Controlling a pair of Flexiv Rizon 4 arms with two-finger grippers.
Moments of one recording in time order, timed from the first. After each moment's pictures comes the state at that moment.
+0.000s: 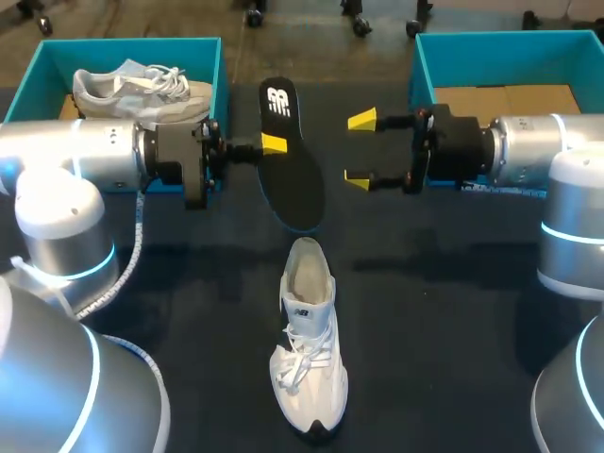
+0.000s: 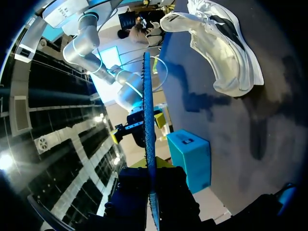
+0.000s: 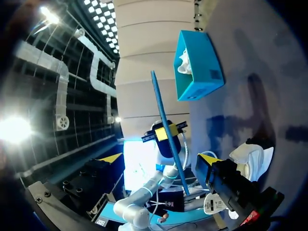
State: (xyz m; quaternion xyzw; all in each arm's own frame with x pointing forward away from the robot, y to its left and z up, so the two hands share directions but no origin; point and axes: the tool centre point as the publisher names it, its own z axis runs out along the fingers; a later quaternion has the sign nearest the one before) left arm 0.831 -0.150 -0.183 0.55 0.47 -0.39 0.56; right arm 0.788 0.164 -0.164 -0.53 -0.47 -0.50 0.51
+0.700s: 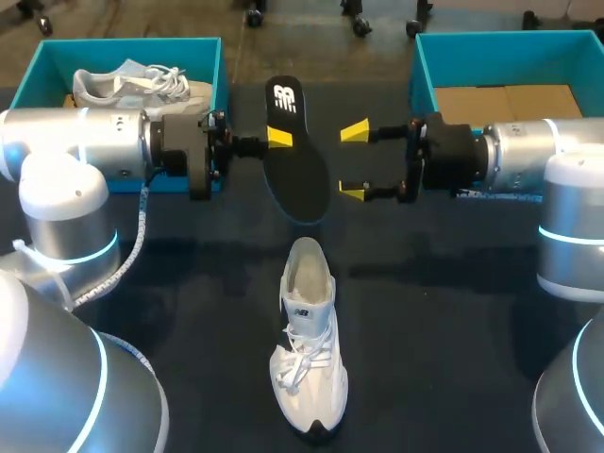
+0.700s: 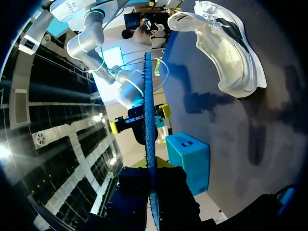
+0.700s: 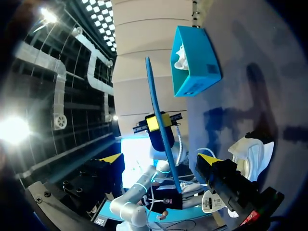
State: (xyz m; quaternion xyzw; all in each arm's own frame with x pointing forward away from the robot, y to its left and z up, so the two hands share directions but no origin) left arm 0.840 -0.160 -0.183 0.55 0.48 -0.41 0.54; right arm 0.775 0.176 -0.173 -0.53 -0.48 -0.48 0.51
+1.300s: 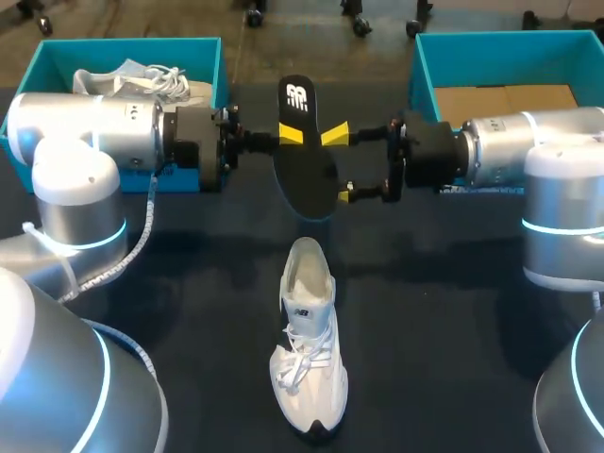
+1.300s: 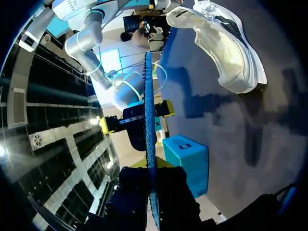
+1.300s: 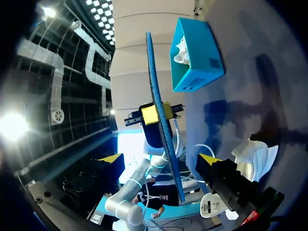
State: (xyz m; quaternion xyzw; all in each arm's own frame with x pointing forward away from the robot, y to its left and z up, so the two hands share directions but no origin) left arm 0.849 -0.174 -0.185 0.57 0.48 -0.41 0.52; right arm 0.774 0.197 -0.177 -0.51 -0.50 -0.47 0.51
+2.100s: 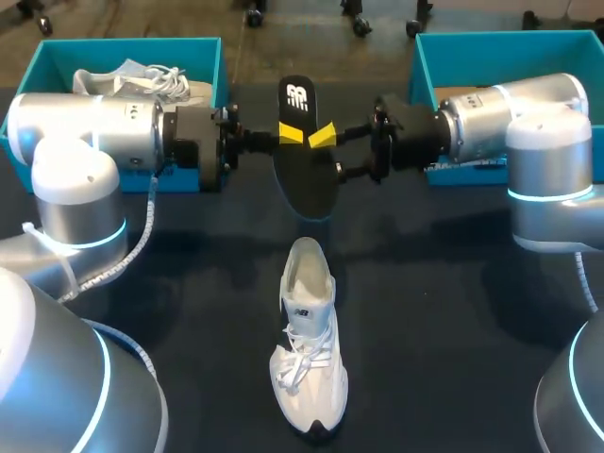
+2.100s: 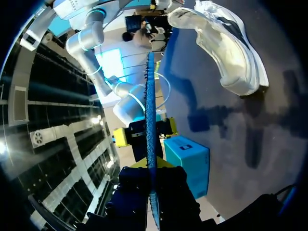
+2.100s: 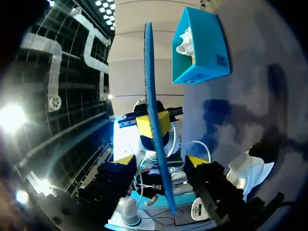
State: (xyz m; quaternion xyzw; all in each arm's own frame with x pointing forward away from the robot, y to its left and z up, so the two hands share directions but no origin) left arm 0.847 -0.174 -0.183 0.56 0.49 -0.43 0.52; right arm 0.794 0.211 -0.183 -0.47 -0.56 -0.44 0.52
